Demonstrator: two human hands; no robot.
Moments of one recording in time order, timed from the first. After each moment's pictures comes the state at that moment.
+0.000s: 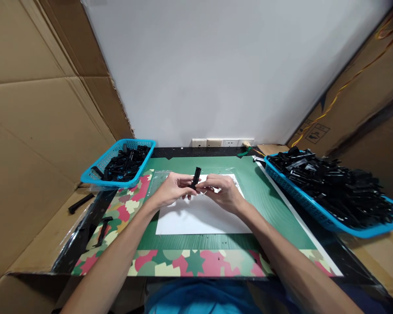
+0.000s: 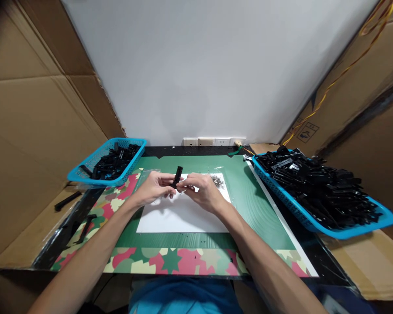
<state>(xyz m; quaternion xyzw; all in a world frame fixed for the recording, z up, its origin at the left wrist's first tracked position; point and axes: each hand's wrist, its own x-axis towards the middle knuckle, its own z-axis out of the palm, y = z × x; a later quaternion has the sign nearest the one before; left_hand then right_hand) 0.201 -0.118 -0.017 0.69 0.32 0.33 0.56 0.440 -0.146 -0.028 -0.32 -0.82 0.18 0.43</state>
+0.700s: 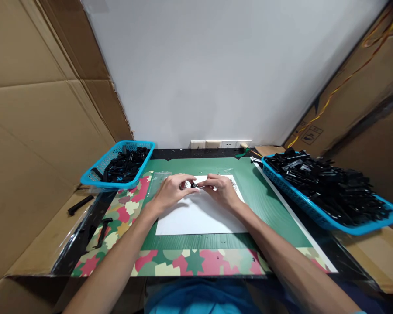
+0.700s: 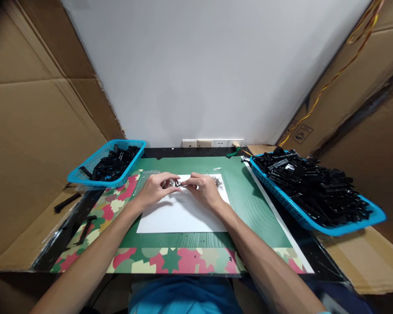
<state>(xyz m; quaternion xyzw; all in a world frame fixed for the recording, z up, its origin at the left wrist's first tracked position) 0.195 -0.113 -0.032 0.84 0.37 0.35 0.21 0.446 -0.127 -0.060 -0.36 -0.81 0.12 0.44</state>
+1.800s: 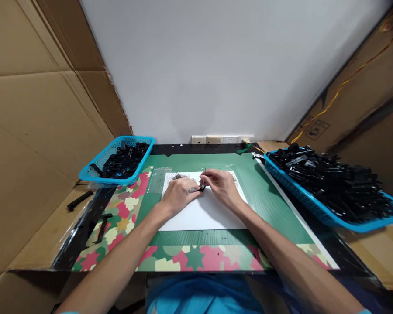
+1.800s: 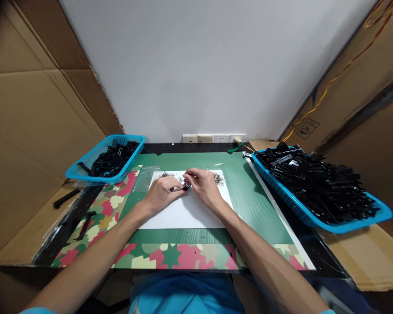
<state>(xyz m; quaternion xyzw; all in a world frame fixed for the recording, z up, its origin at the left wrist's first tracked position) 0.216 -0.125 -0.060 0.88 0.35 0.31 0.12 0.432 -0.137 -0.043 -0.45 -0.72 0.26 0.45</state>
